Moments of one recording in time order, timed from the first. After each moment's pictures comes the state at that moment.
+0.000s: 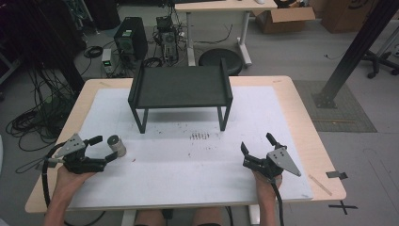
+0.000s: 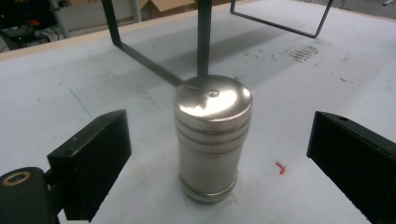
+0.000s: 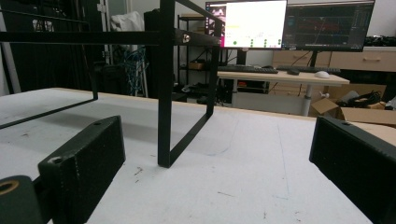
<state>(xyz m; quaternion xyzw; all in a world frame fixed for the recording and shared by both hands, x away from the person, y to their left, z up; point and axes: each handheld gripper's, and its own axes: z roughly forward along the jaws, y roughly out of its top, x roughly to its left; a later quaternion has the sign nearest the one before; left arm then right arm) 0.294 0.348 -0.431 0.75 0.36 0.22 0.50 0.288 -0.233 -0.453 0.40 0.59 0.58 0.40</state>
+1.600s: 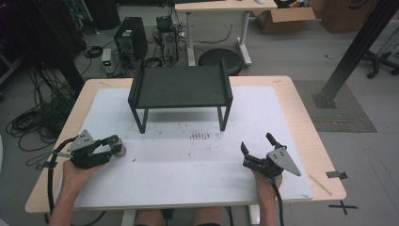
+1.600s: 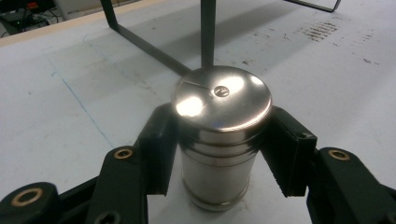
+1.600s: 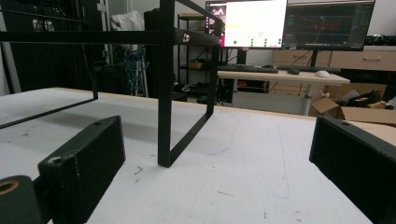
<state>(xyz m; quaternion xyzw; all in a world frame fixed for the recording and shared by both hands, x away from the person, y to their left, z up) 0.310 0.335 -0.433 0.78 0.37 0.21 0.46 0.289 -0.233 -0.453 0.40 0.59 0.58 0.40</state>
